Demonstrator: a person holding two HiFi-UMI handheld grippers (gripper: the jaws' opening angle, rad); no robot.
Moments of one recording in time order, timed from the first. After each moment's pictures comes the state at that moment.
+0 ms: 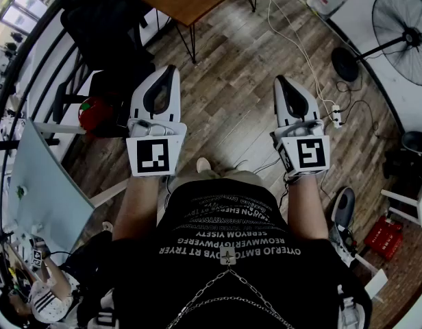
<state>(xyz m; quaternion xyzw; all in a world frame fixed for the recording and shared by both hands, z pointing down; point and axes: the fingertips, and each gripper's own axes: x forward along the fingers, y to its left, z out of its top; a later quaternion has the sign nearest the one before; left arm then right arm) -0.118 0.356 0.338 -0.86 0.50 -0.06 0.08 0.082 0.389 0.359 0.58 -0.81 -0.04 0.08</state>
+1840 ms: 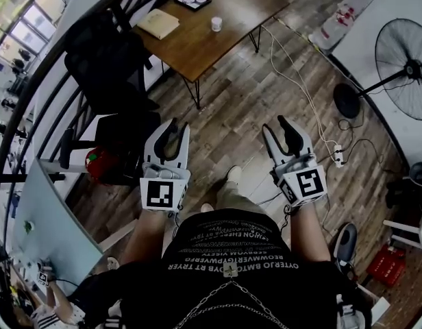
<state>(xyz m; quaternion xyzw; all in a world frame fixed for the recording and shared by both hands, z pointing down) -0.103 0.255 0.379 -0.88 0.48 -0.05 0.03 0.101 0.276 0.383 0.53 -0.84 0.02 0.05</state>
